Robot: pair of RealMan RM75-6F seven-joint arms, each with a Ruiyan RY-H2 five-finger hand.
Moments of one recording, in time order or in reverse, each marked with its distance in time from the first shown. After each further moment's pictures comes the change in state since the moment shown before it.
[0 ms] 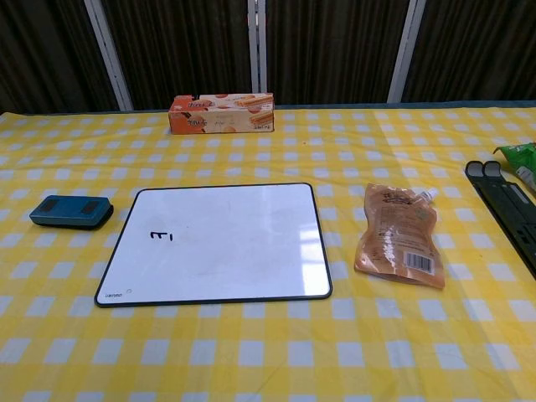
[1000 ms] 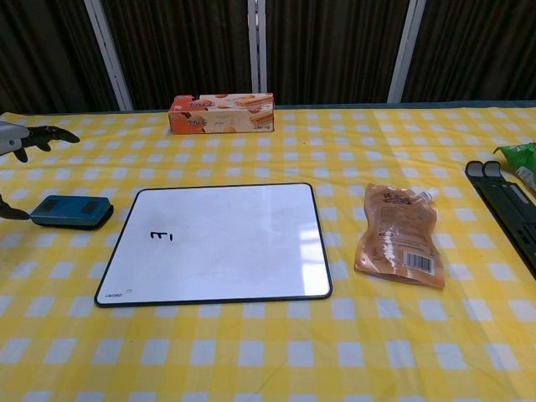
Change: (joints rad) left arm -0.350 -0.275 -0.075 0.460 -0.153 -0.482 0.035; right arm 0.029 -0.024 0.014 0.027 0.077 -0.085 -0.022
